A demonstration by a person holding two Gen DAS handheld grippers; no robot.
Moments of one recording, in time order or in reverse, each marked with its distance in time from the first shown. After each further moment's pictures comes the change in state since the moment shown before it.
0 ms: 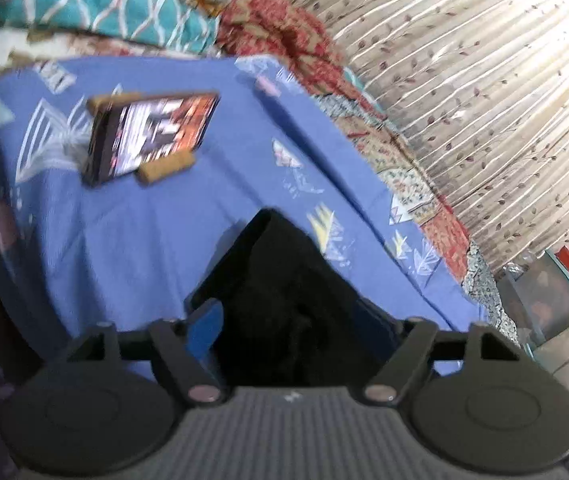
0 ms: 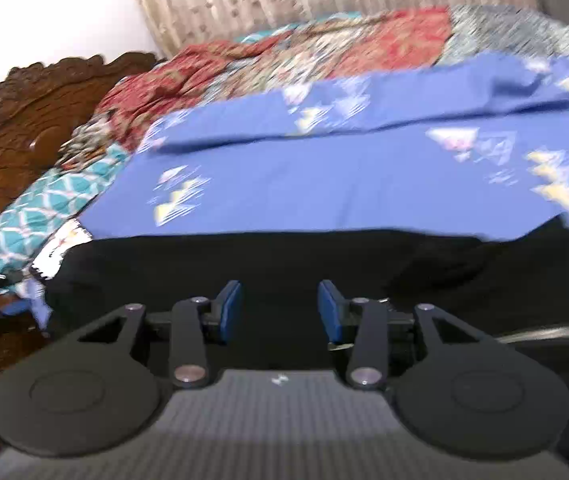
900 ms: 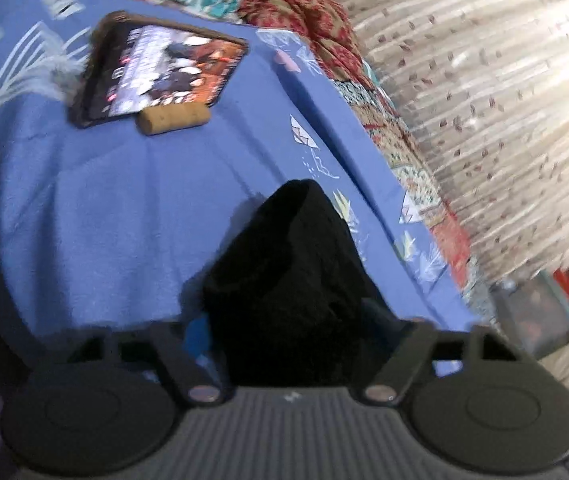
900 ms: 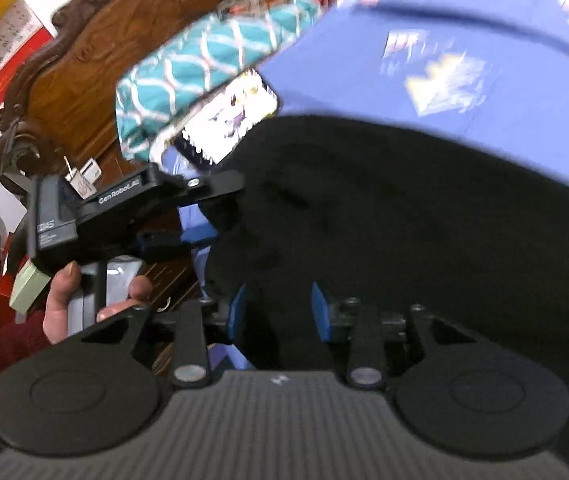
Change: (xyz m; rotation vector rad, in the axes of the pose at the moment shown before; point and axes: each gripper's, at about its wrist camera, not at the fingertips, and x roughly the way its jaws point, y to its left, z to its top) left arm 0.055 0.028 -0.009 -0.052 0.013 -0.020; right arm 0.149 0.186 -0.008 -0.223 0.432 0.405
